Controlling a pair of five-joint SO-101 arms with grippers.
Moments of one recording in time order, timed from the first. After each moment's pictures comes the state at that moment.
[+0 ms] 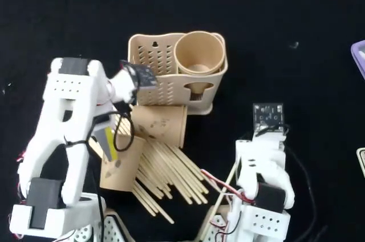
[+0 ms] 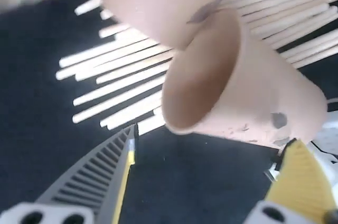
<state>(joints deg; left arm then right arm) 0.5 -12.7 17.2 91.1 -67.6 14.9 -103.3 92.4 66.0 13.1</state>
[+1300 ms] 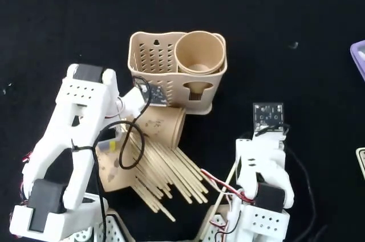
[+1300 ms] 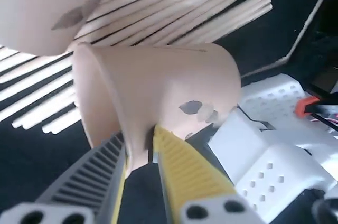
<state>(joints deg) 4.5 -13.8 21.2 100.7 -63.8 14.9 -103.3 92.4 65.3 13.1</state>
